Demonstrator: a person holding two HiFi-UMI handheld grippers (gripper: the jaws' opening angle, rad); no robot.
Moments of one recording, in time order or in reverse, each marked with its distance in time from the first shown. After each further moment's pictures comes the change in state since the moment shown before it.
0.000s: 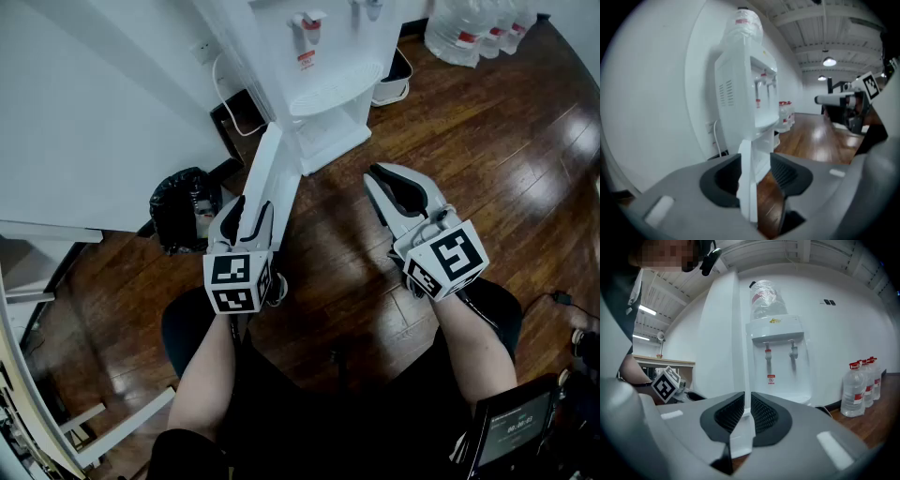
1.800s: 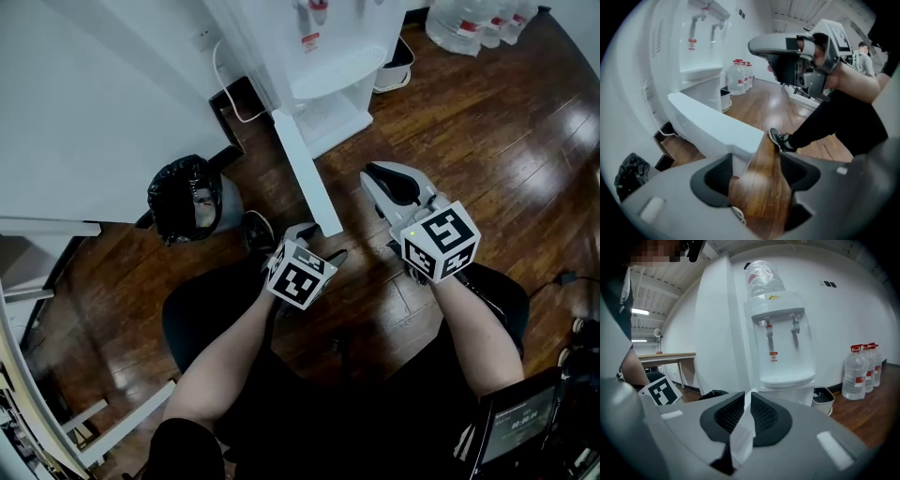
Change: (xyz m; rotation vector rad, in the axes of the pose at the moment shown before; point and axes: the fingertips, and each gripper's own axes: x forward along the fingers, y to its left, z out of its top) left arm 0.003 -0.160 -0.129 0.169 0.471 -0.547; right arm 0.000 0.010 -0.061 0.073 0.210 0.007
